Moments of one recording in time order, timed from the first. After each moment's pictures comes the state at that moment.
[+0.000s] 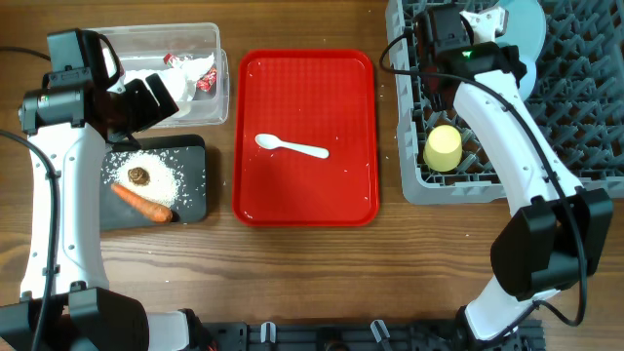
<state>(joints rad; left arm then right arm) 0.18 1.56 1.49 -1.05 0.08 -0.34 0.23 1.86 1.63 -0.99 1.15 0.06</state>
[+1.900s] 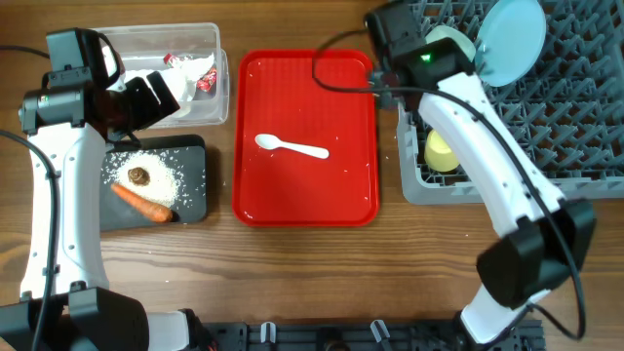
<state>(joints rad) 0.18 1.56 1.49 -1.03 0.11 -0.34 0.42 1.85 1.77 -0.97 0.35 -0.04</state>
